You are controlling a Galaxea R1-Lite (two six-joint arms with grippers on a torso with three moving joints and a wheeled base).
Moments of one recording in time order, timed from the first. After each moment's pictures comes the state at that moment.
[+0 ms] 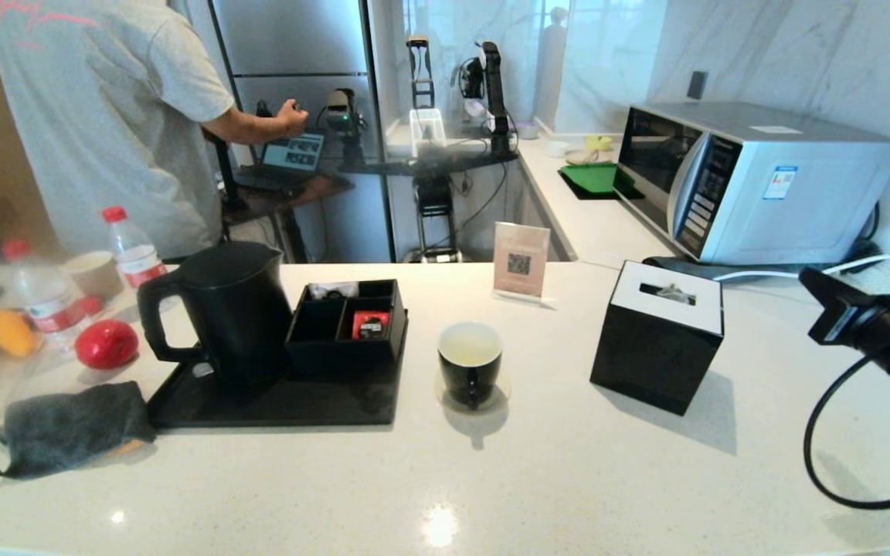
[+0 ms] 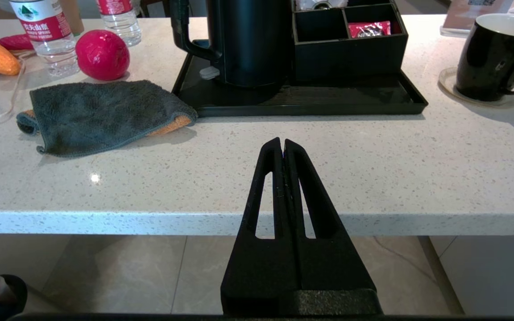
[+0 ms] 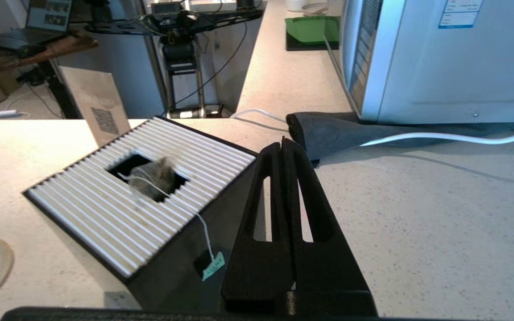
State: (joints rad) left arm 0.00 0.00 0.00 0.01 0.01 0.00; right arm -0.17 1.69 -0.39 -1.40 0.23 0.08
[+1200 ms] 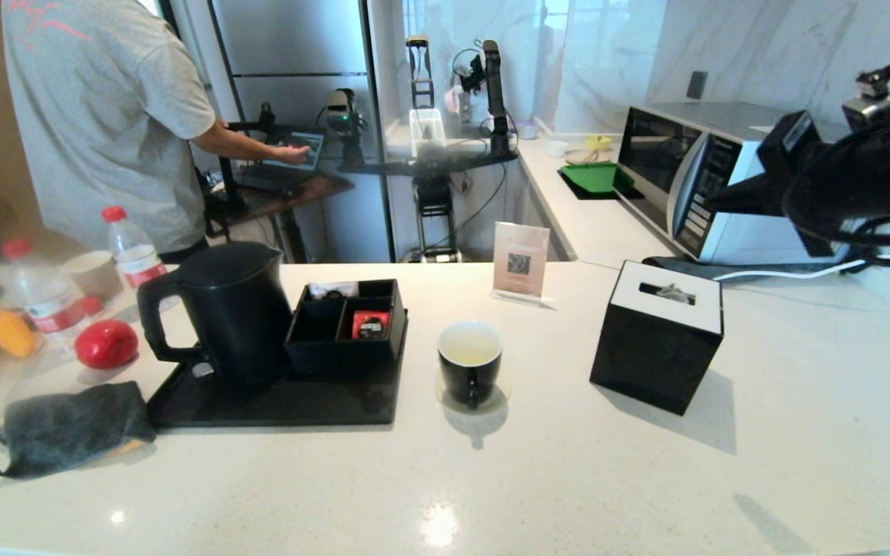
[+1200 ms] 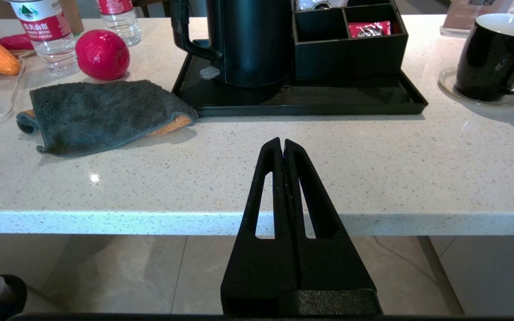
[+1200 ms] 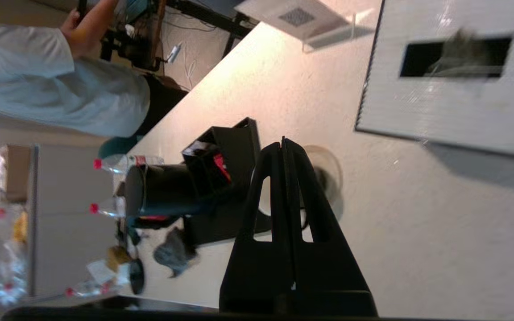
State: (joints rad) left arm 0.00 0.00 0.00 0.01 0.01 0.00; right arm 0.22 1.59 -1.56 0.41 0.15 0.95
